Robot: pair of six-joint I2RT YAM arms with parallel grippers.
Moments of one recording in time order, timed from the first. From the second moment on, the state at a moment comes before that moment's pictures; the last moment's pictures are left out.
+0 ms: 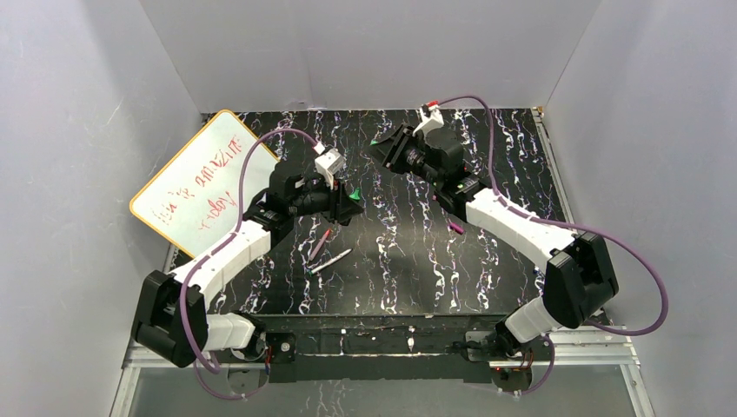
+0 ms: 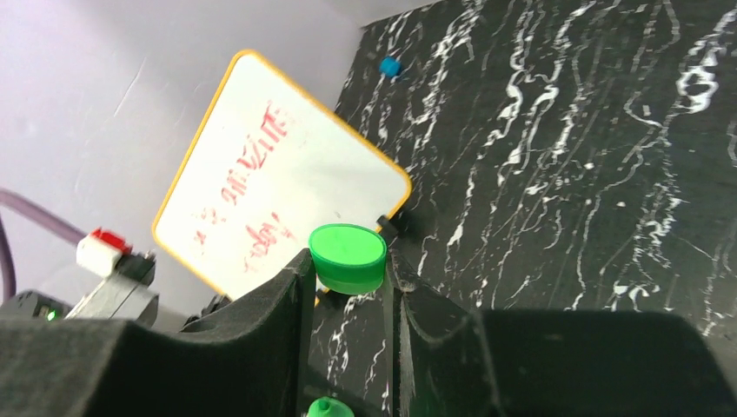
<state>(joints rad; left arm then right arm) -0.46 1.28 0.83 0.03 0.64 -0.17 0.64 1.49 1.15 0.20 -0.08 0.82</state>
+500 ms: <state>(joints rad) -0.46 1.21 0.83 0.01 0.51 -0.14 0.73 1.49 1.16 0.18 -0.20 0.75</state>
